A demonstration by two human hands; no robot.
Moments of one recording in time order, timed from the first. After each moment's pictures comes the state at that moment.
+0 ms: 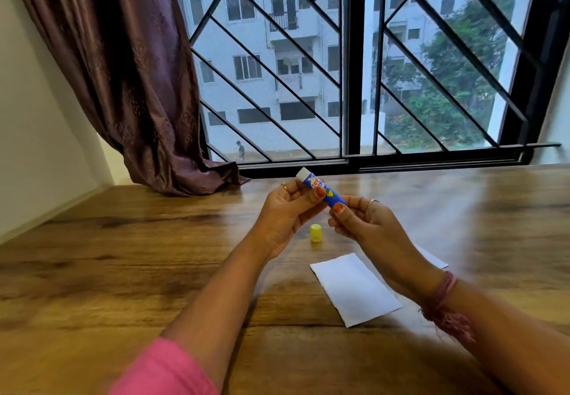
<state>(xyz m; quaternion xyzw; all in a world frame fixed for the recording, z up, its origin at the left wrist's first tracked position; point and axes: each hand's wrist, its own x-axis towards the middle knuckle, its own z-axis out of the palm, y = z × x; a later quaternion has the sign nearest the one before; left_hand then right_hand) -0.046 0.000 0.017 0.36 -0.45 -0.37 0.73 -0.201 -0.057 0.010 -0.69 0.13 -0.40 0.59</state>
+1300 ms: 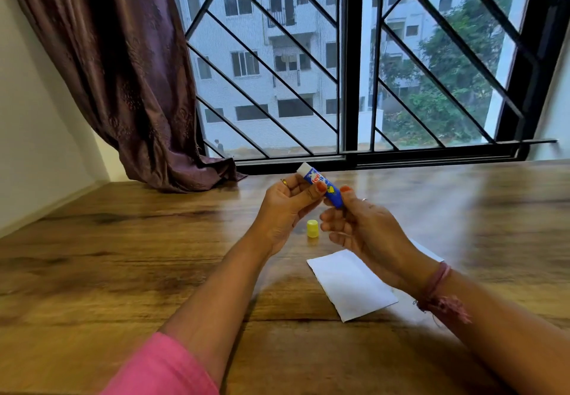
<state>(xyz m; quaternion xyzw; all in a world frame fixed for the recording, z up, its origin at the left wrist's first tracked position) -0.051 -0.002 0.015 0.38 -0.47 -0.33 0.73 -0.203 -0.054 0.017 -0.57 0.12 -0.32 0.75</state>
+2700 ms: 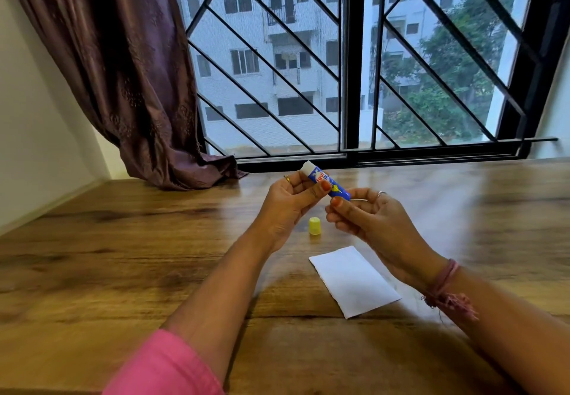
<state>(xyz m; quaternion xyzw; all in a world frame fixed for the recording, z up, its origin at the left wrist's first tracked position) -0.051 0.000 0.017 0.40 -0.48 -0.33 0.71 -0.211 -0.059 0.016 -0.62 0.13 -0.37 0.67</state>
